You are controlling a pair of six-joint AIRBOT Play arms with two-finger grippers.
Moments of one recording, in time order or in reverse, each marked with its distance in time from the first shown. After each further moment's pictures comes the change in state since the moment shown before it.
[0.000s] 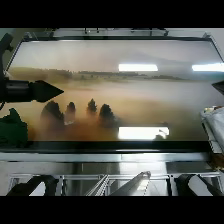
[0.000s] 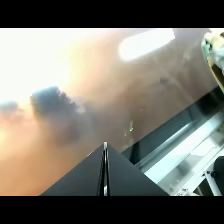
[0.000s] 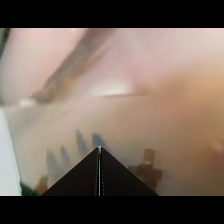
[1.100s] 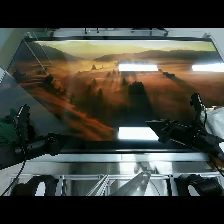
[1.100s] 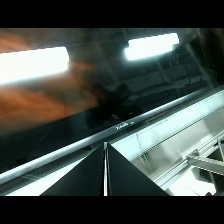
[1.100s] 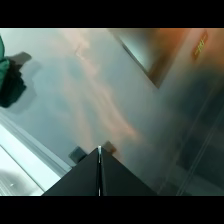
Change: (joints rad) left arm 0.017 0.570 -0.673 0.001 -0.072 -0.035; right arm 0.808 0.507 -0.706 0.092 -0.574 -0.492
